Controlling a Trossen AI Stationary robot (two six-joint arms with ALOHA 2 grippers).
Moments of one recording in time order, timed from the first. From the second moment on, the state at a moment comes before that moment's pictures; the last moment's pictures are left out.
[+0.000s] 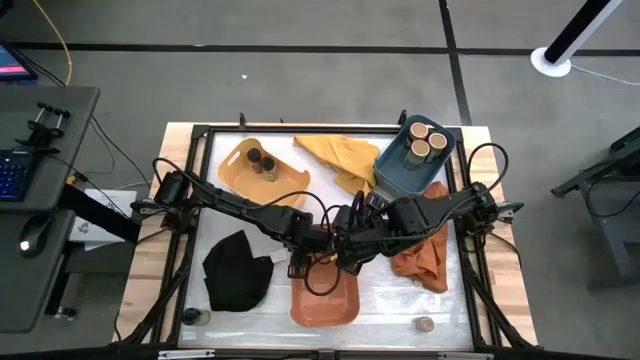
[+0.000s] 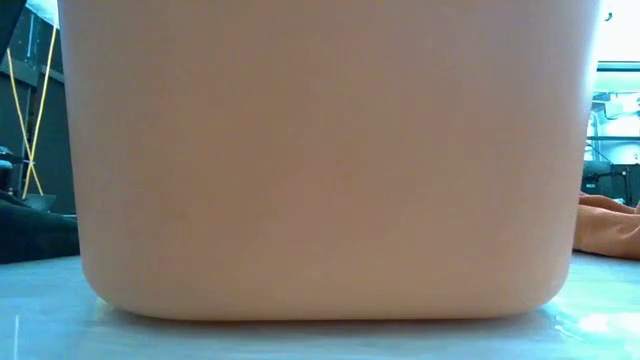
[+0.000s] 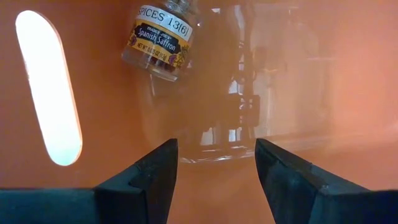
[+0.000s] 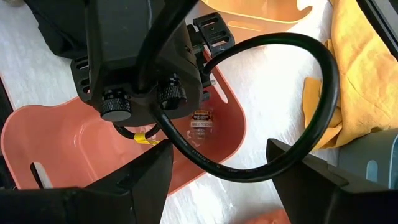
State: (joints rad) left arm -0.23 1.95 1.52 -0.92 -0.02 -0.17; right arm 0.39 2.00 2.34 -1.57 0.39 0.75
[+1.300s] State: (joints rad) left arm -0.23 1.95 1.52 -0.81 0.03 0.08; right arm 0.40 1.97 2.34 -1.57 0.37 0.74
